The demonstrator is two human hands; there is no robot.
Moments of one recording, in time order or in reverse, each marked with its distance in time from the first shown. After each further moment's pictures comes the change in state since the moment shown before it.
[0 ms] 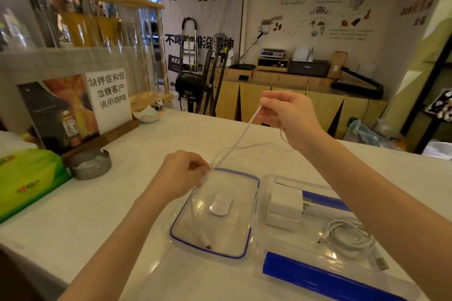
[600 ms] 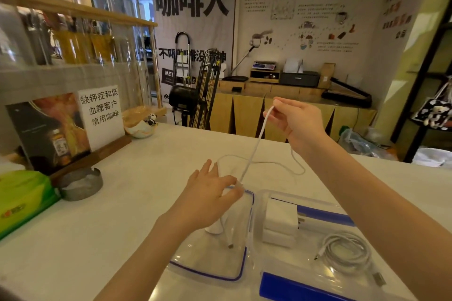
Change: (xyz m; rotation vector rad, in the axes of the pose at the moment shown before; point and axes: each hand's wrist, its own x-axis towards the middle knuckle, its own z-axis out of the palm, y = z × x) left_hand -0.005 0.041 0.027 0.302 -0.226 0.182; right_hand 0.015 -0.012 -0.015 0.229 0.231 0.074
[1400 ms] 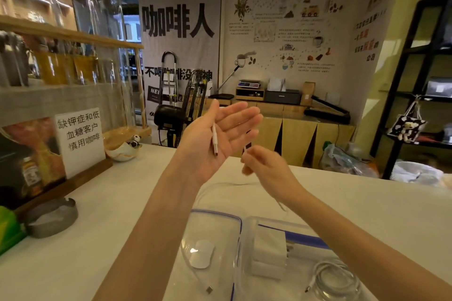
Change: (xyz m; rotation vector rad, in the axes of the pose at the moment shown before) left_hand 0.044 0.059 -0.091 -1.862 -0.049 0.264; right_hand -0.015 0.036 -0.016 -0.815 -0.380 -0.400
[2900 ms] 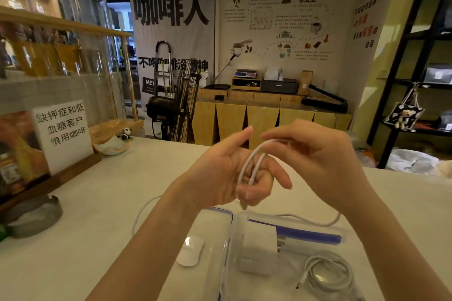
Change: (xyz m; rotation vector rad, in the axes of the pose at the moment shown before) left_hand 0.002 -0.044 -0.004 0.254 -0.652 -0.492; right_hand -0.043 -0.031 -0.072 -0.288 0.143 -0.505
